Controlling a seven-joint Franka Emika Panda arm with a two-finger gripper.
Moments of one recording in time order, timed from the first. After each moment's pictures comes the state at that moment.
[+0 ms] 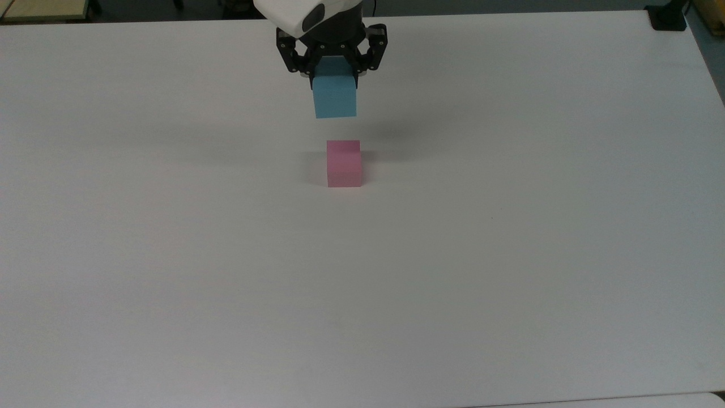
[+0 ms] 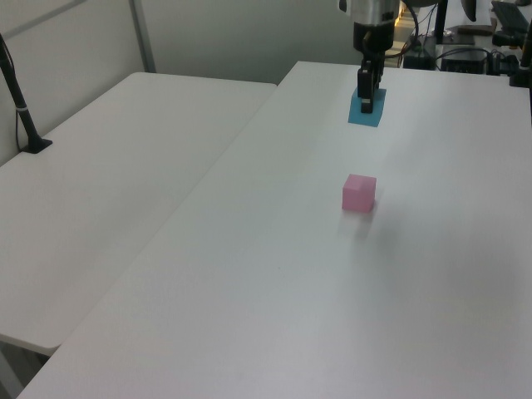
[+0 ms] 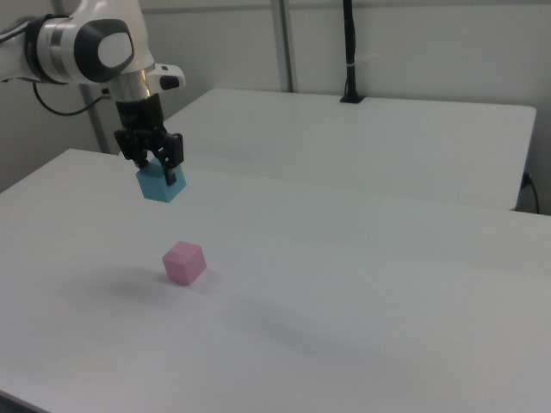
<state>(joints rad) 0.20 0.12 -0.07 -1.63 0.00 1.74 0.06</state>
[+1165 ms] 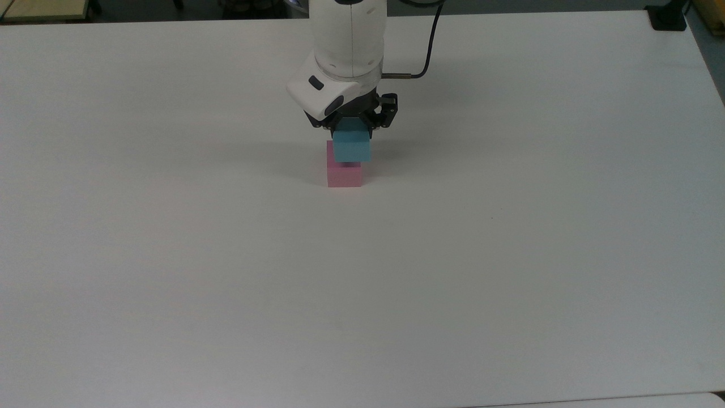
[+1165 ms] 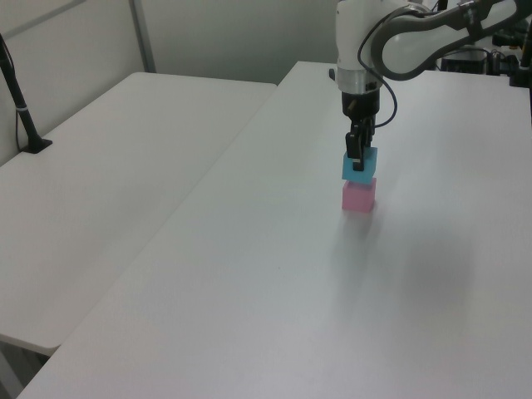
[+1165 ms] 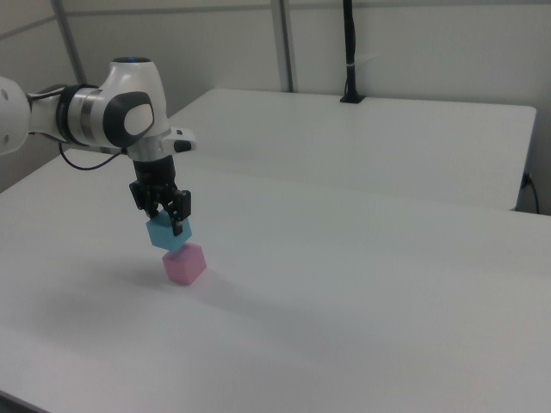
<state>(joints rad) 0.22 0.23 -0.07 -1.79 0.03 1.95 0.12</state>
